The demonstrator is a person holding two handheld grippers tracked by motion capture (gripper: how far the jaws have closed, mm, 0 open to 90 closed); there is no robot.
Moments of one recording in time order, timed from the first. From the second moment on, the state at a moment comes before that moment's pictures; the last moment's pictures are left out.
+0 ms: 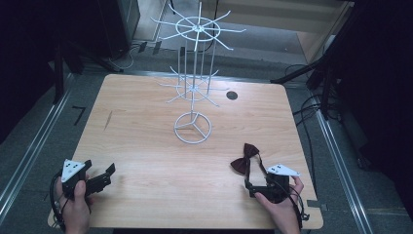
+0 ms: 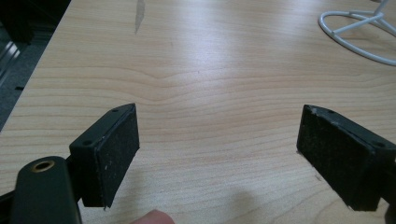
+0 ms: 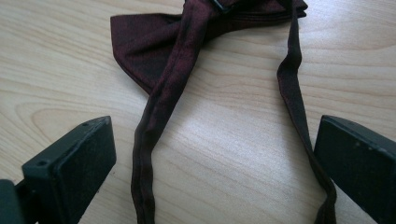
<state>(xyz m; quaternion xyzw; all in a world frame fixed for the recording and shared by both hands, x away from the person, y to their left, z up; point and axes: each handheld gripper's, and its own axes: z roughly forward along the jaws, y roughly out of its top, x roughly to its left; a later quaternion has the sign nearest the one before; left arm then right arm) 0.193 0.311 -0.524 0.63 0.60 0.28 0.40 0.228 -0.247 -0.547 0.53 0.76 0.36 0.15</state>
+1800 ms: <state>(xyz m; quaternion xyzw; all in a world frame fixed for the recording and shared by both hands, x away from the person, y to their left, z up) 0.191 0.310 -0.524 0.64 0.60 0.28 0.40 0.236 -0.280 -0.545 0.57 0.71 0.34 0.21</state>
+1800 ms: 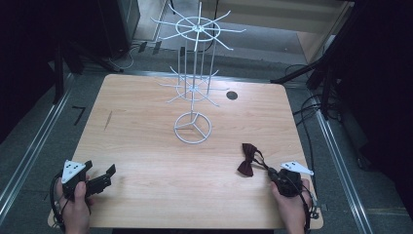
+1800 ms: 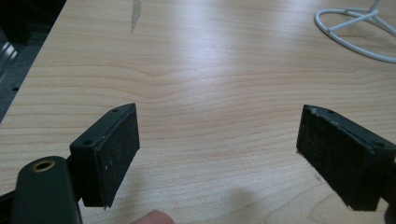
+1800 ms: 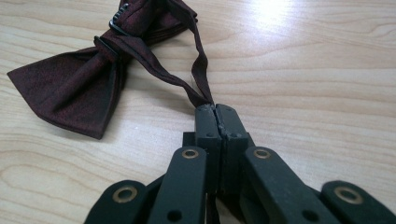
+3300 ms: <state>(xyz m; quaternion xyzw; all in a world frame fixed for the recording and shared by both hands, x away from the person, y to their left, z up) 0.192 0.311 -0.524 0.63 0.60 0.28 0.41 0.221 -0.236 -0.496 0.47 0.66 0.47 0.34</state>
